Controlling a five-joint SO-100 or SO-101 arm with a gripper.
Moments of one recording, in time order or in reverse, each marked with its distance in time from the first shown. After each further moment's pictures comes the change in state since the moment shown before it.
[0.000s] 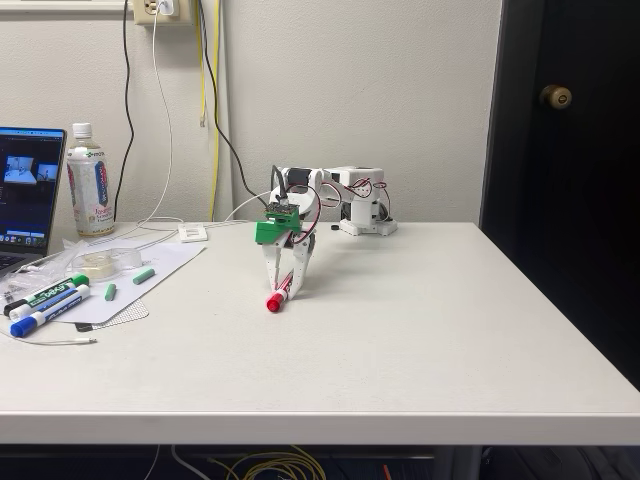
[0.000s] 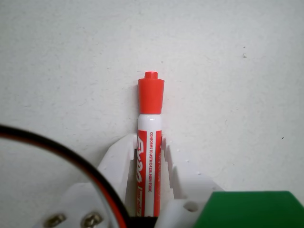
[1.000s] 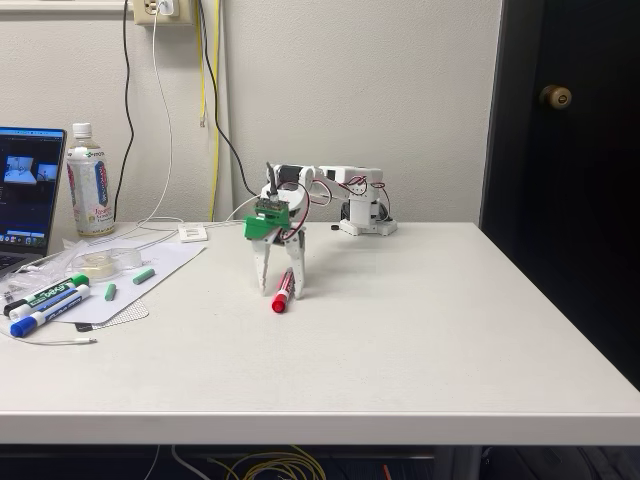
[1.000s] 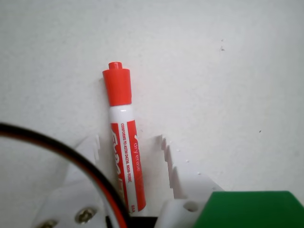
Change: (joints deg) arm 2.0 2.2 1.7 0.4 -2.7
